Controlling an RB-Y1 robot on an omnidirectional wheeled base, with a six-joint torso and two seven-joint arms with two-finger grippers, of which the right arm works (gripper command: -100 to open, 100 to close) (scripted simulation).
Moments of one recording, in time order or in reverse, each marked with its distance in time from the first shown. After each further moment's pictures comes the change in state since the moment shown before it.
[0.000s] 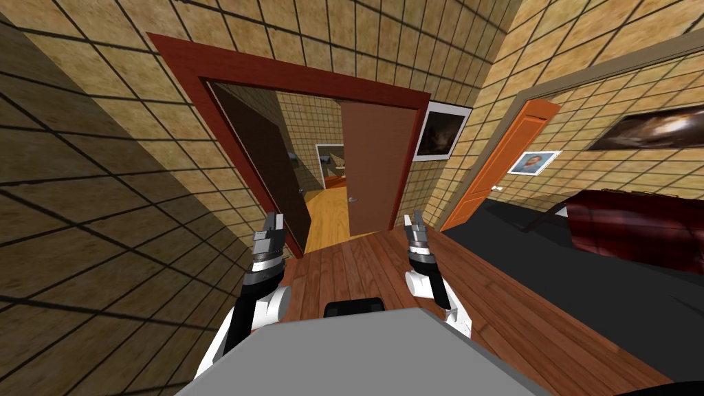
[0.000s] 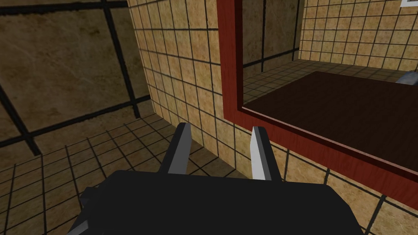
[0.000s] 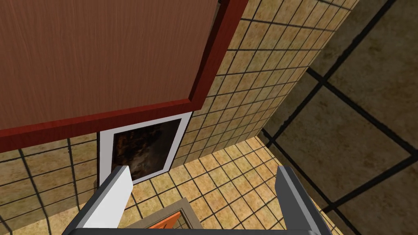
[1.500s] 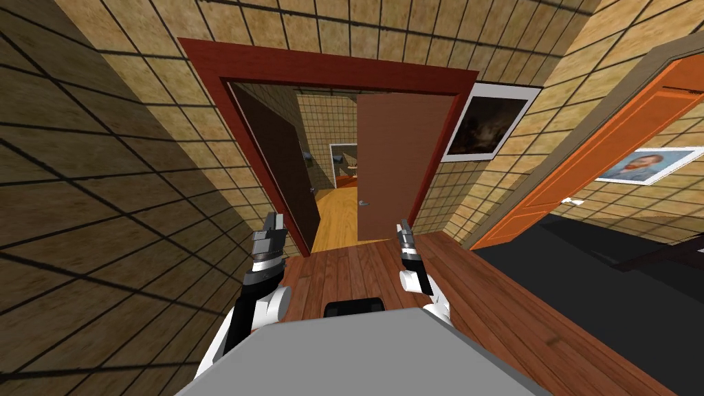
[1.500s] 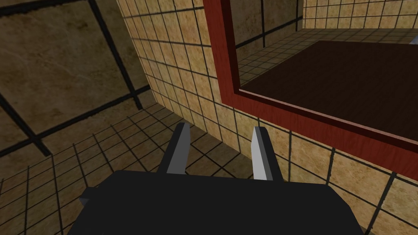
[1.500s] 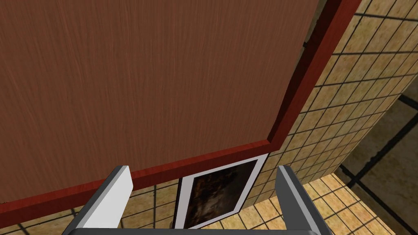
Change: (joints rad) arm -0.160 -0.029 -0.014 0.417 -0.030 -0.041 -0.029
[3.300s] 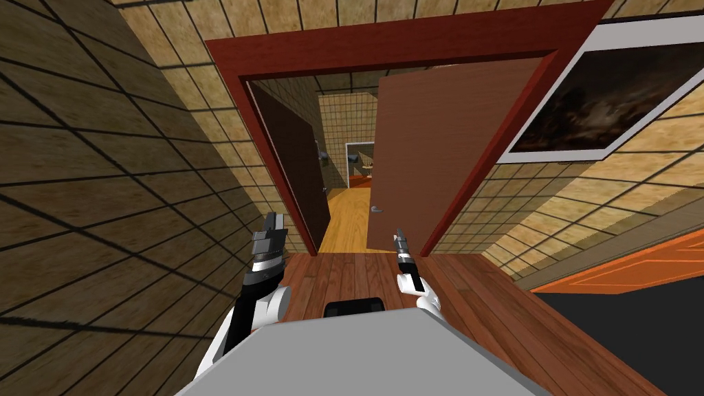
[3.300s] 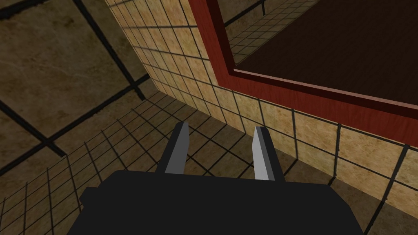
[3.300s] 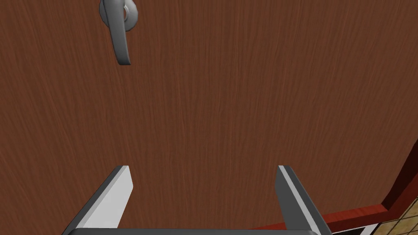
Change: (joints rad) arm -0.173 -0.026 -0.018 0.480 -0.038 -0.050 -0.038
